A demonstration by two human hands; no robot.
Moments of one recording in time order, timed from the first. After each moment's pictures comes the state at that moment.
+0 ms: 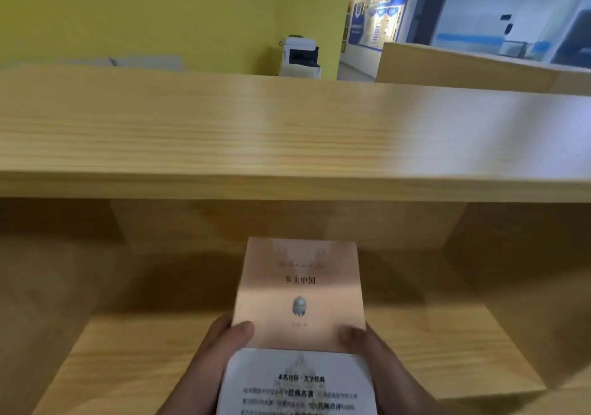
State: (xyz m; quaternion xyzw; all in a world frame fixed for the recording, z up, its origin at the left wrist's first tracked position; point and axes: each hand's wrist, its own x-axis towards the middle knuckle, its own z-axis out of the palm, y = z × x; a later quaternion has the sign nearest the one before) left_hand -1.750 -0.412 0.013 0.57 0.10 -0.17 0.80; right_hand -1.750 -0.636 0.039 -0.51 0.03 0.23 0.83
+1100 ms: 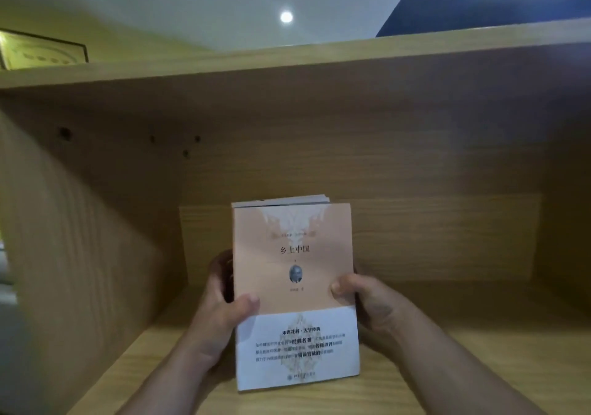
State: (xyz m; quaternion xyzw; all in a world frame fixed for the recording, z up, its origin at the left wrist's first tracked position) left_hand -1.701 -0.349 -0.020 0.65 -0.09 0.18 0.73; right_hand -1.647 -0.575 -0.014 -0.56 -0.14 0.15 0.80
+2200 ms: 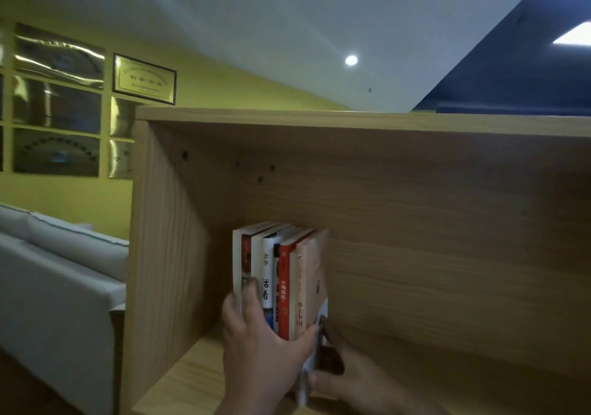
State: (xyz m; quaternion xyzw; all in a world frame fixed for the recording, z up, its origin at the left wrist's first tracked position) left_hand -1.727 -0.353 -0.016 0.80 0.16 0.39 0.44; right_hand -1.650 -0.502 -0.002 -0.90 -0.34 0.11 0.26
